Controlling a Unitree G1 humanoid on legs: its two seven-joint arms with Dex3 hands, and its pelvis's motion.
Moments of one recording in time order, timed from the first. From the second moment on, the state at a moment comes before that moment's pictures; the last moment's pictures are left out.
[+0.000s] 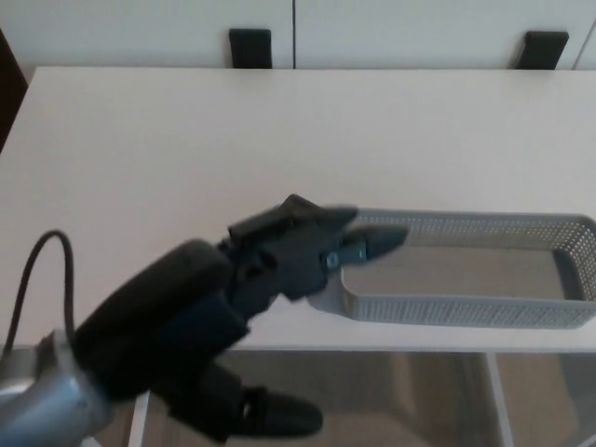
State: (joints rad) left_arm -0.01 0.68 -0.27 -0.65 0.13 -0.05 -0.30; right_arm 0.26 -0.27 -0.13 0.71 0.10 -0.10 0.33
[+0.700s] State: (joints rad) left_arm -0.29 0.45 -0.44 -0.17 0.46 0.21 -0.19; right_arm 0.26 -0.27 -0.10 0.69 0.08 -0.10 0.33
